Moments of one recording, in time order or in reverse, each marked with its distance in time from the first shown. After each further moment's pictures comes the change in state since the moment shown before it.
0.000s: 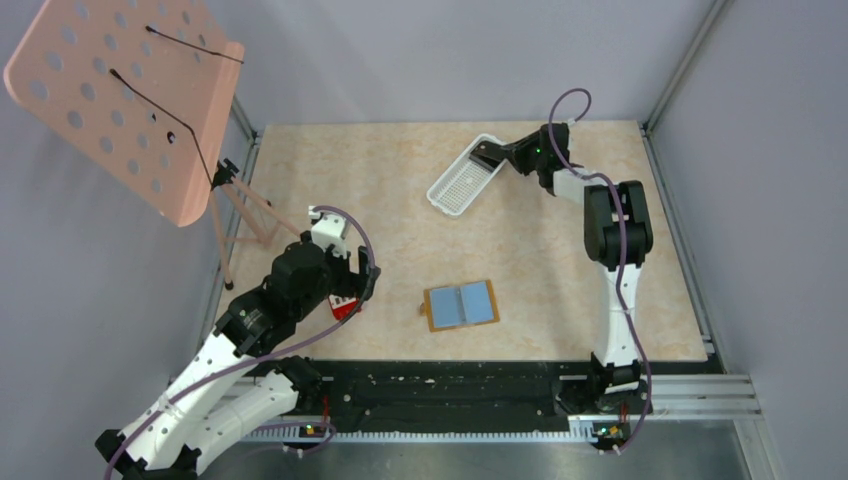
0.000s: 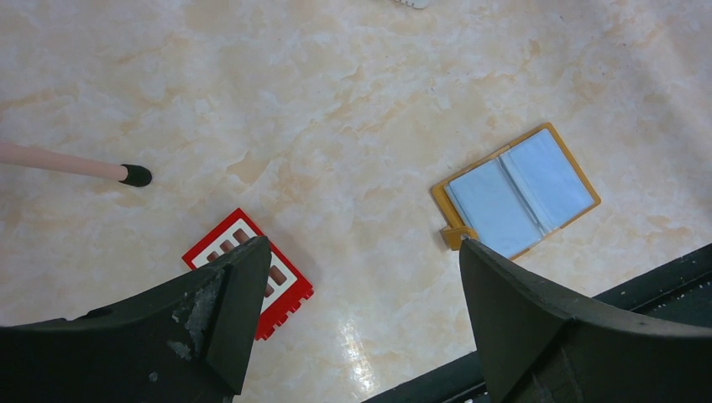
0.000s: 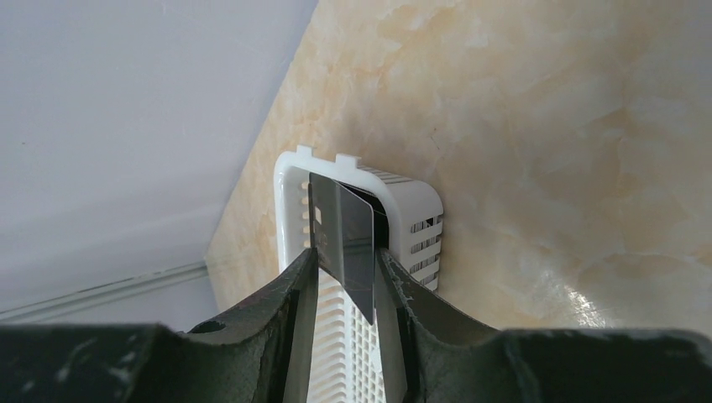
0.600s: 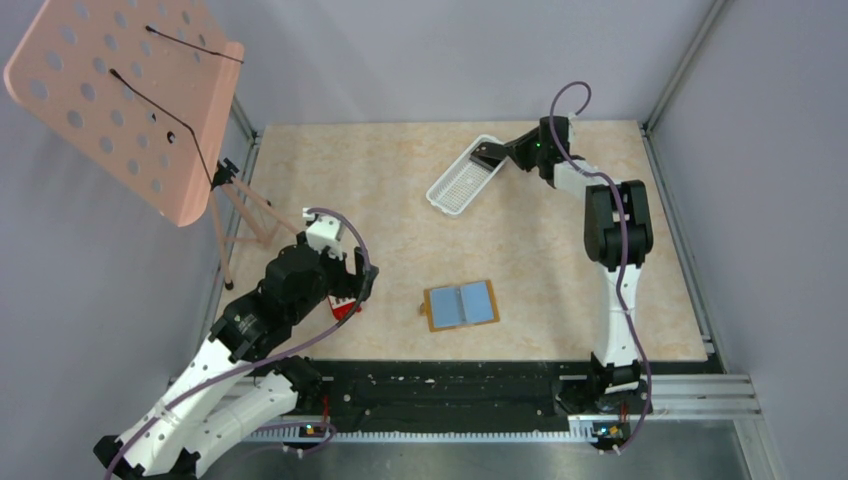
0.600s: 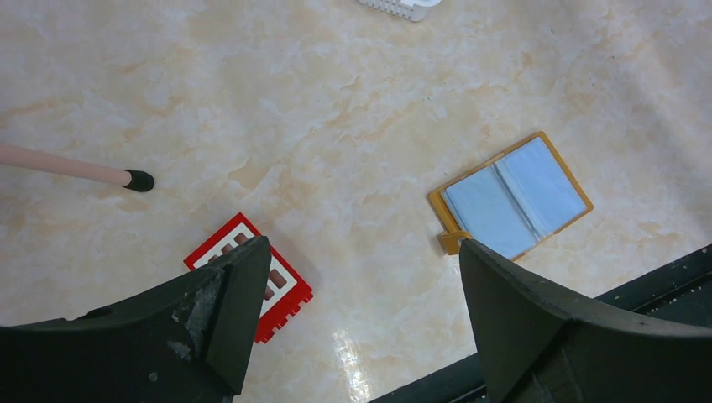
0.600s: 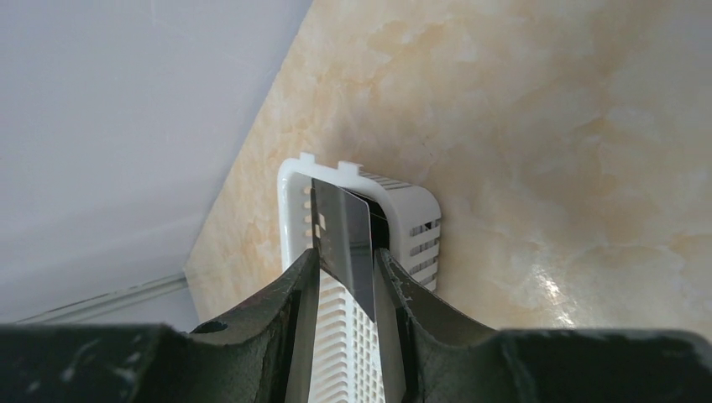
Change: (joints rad) left arm 0.002 -0.026 -0.004 0.003 -0.001 0.000; right arm 0.003 -0.010 0.079 -0.135 0.036 -0.039
